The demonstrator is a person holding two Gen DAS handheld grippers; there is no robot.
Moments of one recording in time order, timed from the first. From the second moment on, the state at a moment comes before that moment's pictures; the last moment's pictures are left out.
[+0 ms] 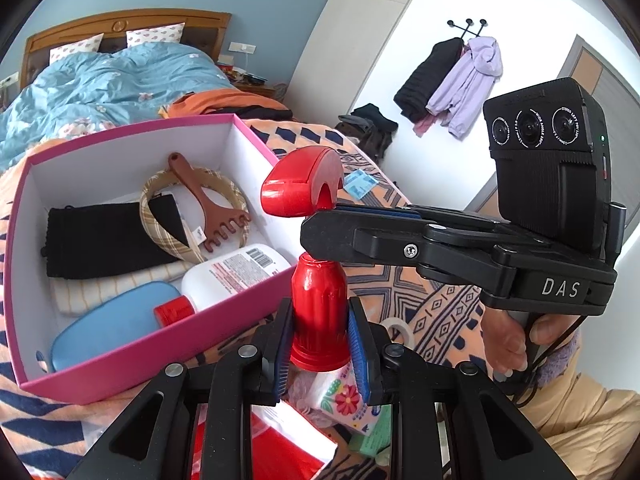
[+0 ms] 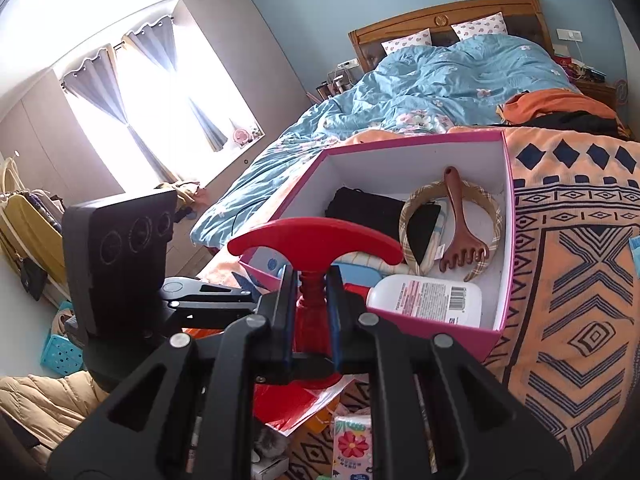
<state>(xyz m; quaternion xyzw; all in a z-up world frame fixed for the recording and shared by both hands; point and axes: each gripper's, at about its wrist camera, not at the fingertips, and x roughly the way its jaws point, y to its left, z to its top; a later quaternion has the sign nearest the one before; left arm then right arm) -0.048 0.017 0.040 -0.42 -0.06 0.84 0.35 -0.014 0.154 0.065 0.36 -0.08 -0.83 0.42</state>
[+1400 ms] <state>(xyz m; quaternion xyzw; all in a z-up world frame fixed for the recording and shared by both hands) -0.107 0.022 0.033 -0.44 -0.07 0.85 0.30 -0.077 0.147 0.062 0.37 -0.08 -0.84 0.39</state>
